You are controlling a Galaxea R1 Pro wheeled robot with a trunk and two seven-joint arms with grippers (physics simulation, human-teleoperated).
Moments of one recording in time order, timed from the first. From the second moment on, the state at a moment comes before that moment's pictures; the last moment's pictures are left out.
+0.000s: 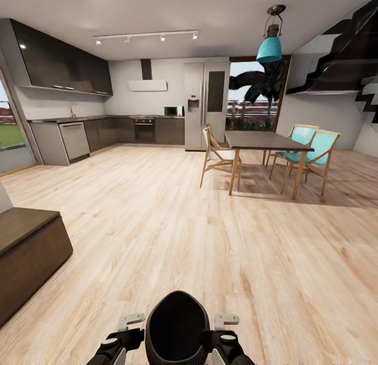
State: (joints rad) left arm -0.36 -0.05 -0.05 -0.56 0.16 0.22 0.16; right arm -0.31 0.17 0.36 -0.75 -0.34 0.39 -0.39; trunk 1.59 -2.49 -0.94
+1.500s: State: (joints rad) left arm -0.36 -0.06 -0.08 -0.55 0.16 0.18 0.16; right arm -0.31 0.17 0.37 -0.66 -0.36 0.23 -0.32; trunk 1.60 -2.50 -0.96
